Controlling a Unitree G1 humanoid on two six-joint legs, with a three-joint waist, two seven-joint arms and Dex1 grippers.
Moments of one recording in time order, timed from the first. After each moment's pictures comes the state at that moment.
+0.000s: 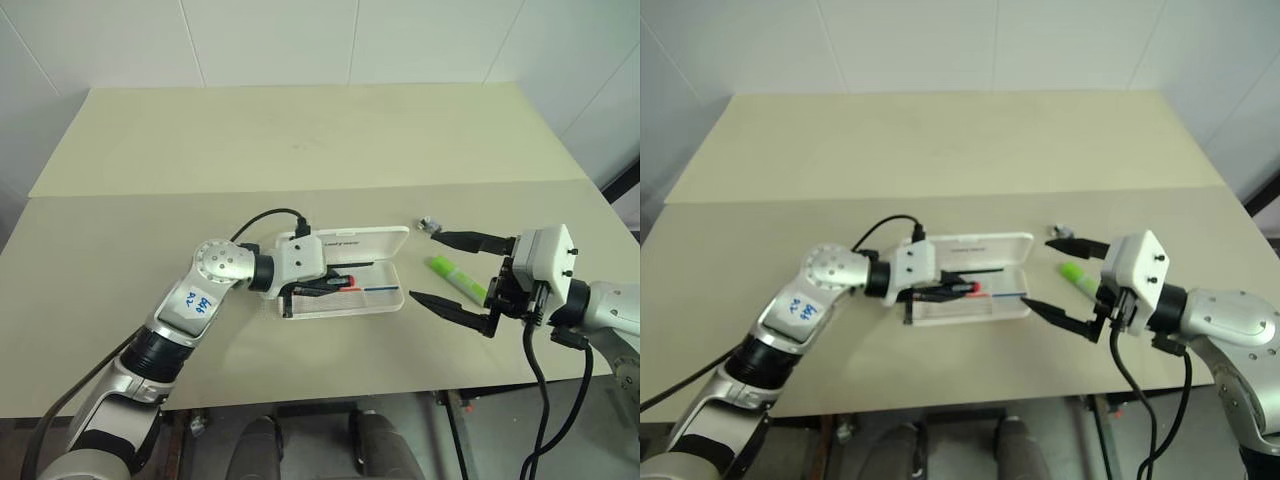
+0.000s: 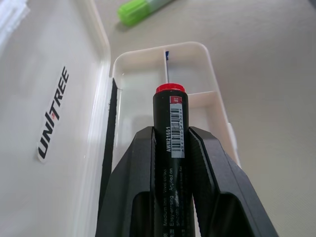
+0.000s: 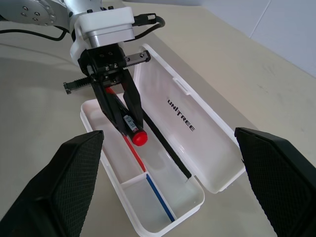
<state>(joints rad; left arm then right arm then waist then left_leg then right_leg) -0.62 0.52 -0.34 -0.10 -0.05 0.36 -0.96 -0.09 -0.84 -0.27 -0.59 0.62 0.42 0.90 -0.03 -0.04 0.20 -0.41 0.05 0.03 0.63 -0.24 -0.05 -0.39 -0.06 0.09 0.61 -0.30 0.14</state>
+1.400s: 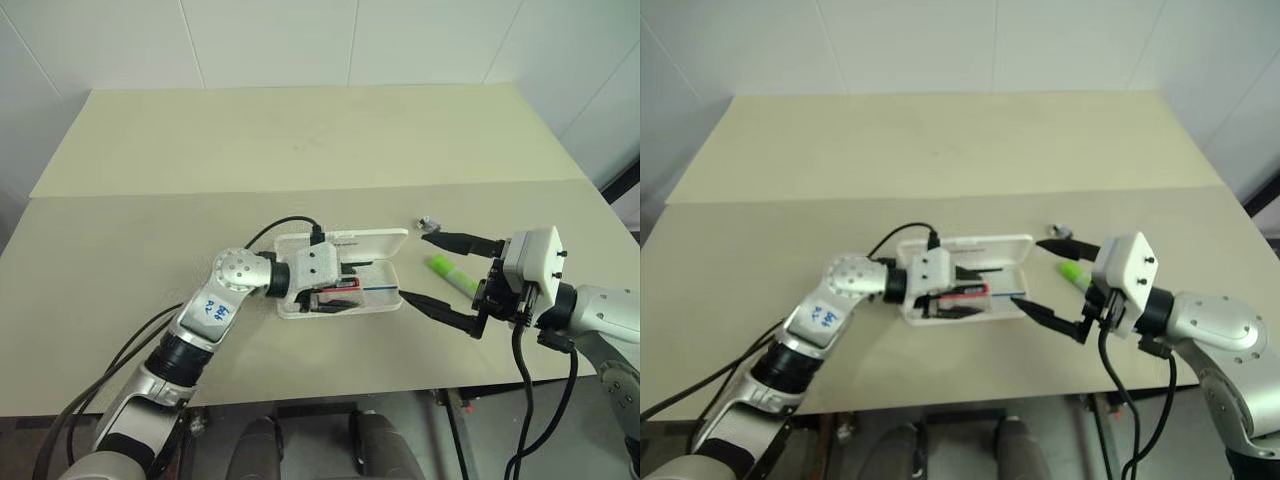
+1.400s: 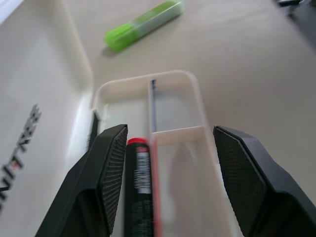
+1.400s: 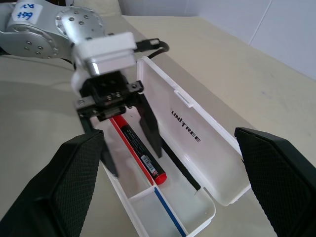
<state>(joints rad) -0.58 0.43 -0.33 -0.08 -0.08 0.31 -1.00 -0.10 -0.78 -0.24 -0.60 0.63 0.44 0.86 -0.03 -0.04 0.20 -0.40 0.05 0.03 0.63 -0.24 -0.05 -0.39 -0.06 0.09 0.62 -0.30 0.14</state>
